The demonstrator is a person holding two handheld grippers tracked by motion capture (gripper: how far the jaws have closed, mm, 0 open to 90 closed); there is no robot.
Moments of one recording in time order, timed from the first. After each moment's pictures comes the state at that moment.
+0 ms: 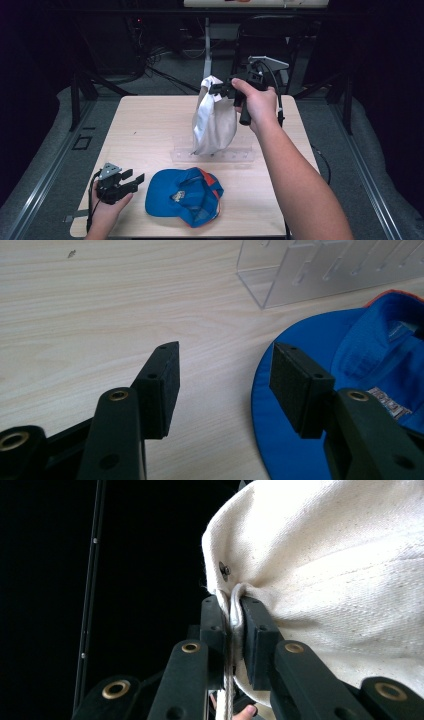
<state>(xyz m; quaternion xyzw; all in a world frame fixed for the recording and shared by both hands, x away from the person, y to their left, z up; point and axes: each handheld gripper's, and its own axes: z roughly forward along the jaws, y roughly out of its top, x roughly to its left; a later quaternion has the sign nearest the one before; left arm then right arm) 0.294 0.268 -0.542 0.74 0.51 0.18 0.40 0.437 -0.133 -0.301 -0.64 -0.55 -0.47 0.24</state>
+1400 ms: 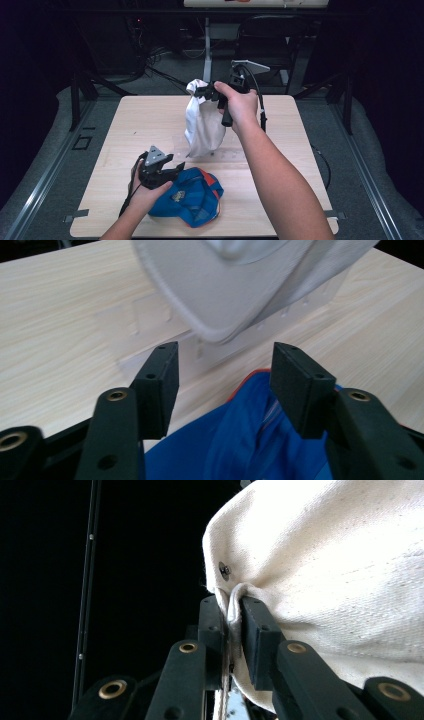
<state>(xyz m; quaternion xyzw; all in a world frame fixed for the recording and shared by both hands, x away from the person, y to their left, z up) 0.322 0.147 -0.501 0.79 0.39 0.19 0.42 0.447 -0.098 -0.318 -0.64 -0.56 -0.47 0.25</state>
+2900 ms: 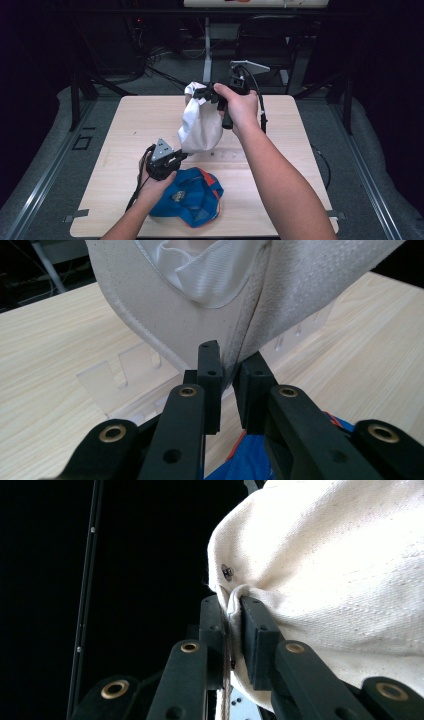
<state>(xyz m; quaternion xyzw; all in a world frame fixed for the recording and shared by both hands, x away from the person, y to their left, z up) 0.342 0.146 -0.503 0.79 0.35 0.20 0.47 0.440 -0.095 -0.315 -0.63 -0.57 -0.47 0.24</state>
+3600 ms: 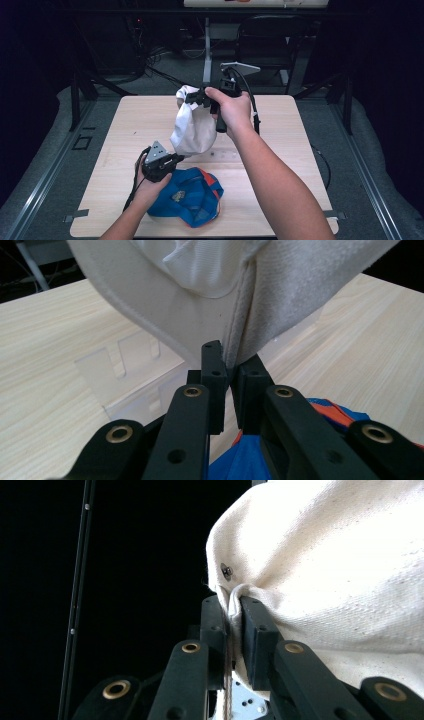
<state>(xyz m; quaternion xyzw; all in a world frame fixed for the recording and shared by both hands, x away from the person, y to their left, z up) 0.344 0.158 -0.512 0.79 0.33 0.19 0.49 0.434 -0.079 -0.314 -0.61 -0.60 -0.45 0.25</state>
